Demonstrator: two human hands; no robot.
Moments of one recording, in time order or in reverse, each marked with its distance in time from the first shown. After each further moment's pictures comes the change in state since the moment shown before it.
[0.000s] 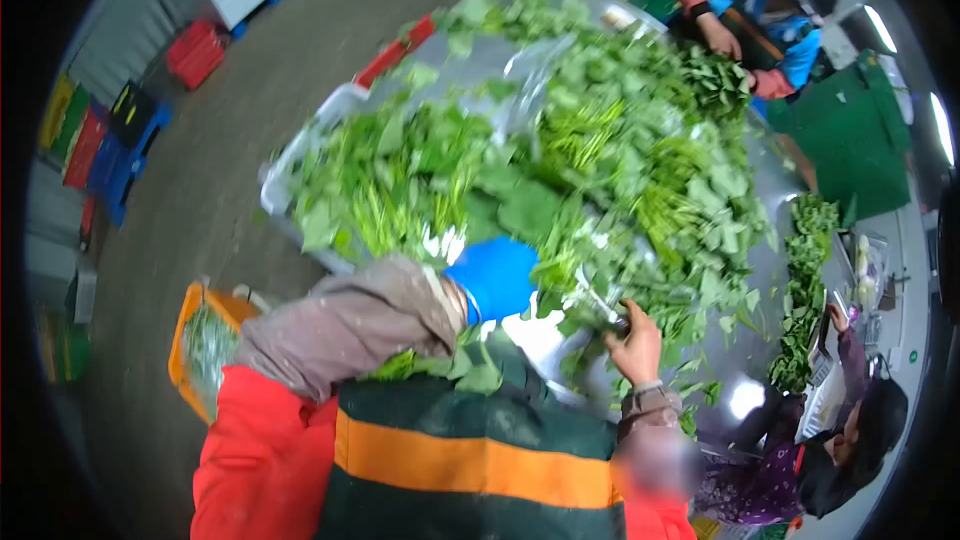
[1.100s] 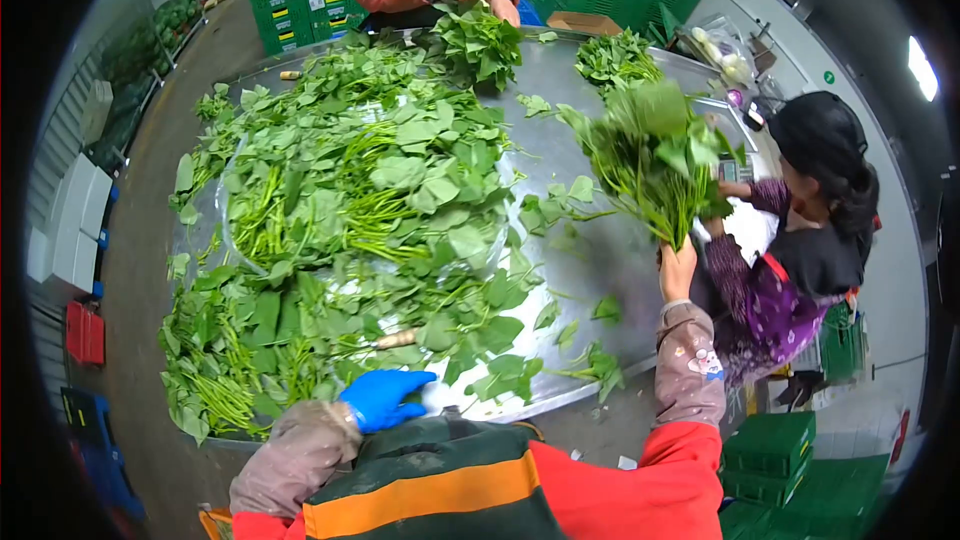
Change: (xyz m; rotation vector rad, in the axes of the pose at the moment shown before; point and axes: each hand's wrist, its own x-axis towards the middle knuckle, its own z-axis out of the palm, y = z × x) left_hand 0.073 0.115 0.159 0.050 -0.716 0.374; right_hand -0.105 0.357 -0.142 0.528 0.989 0.549
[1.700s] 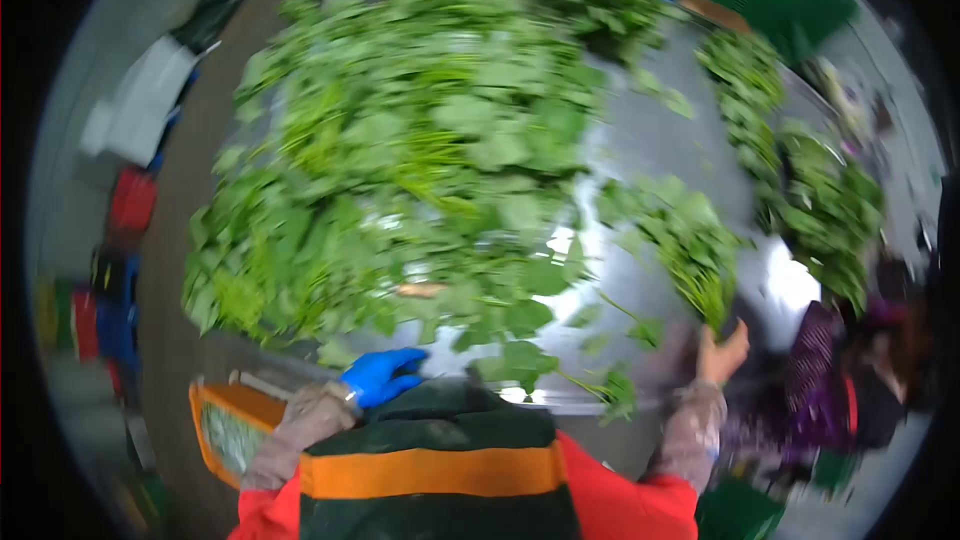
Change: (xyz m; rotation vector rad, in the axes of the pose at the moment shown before) left_hand -0.011 -0.001 0.074 -0.377 0.216 -0.428; right_hand -0.029 0.108 -0.047 -0.733 -0.020 -0.113
